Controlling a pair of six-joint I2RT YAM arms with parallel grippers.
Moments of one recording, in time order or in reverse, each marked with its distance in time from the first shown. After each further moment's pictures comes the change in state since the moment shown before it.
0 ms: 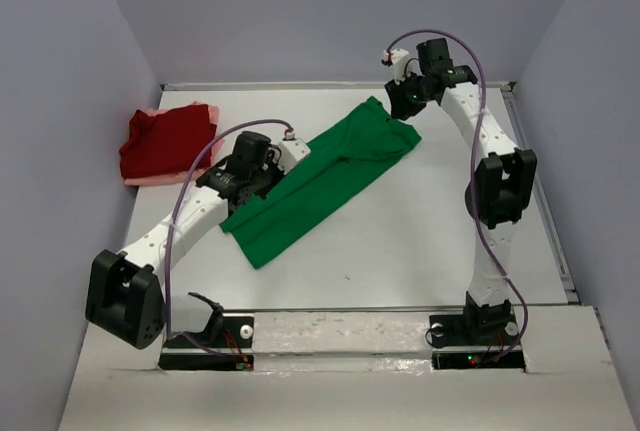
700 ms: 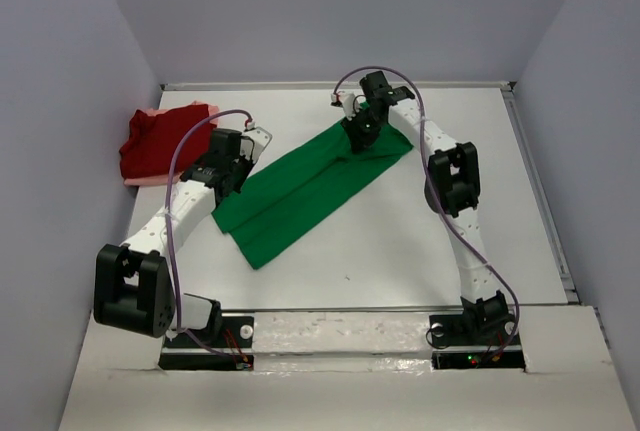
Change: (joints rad) left arm 0.235 0.046 -0.037 0.052 -0.133 -0.079; right arm 0.169 0.323 0.186 -0.080 -0.066 -0.051
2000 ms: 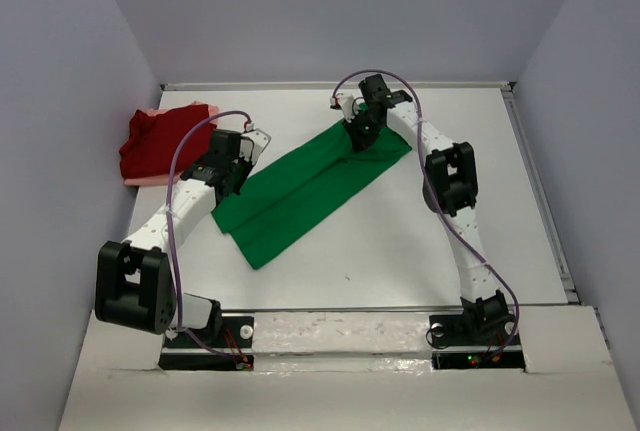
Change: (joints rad) left arm 0.009 0.016 0.000 -0.017 0.000 -0.009; right arm 0.006 0.034 0.007 0.060 0.038 -0.044
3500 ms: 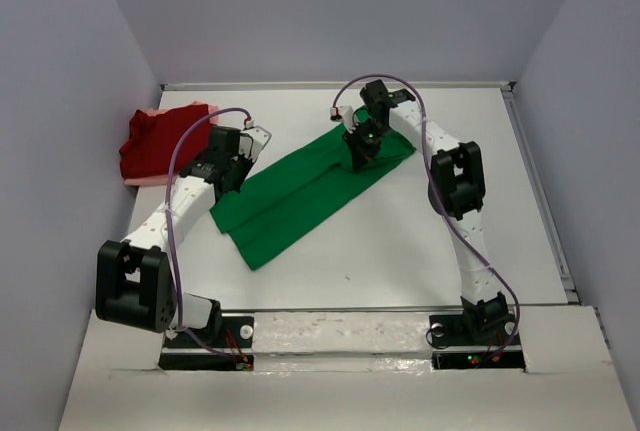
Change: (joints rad) left arm 0.004 0.007 0.031 -0.026 0.027 -0.001; right arm 0.013 -0.109 -0.117 -0.198 -0.165 -0.021
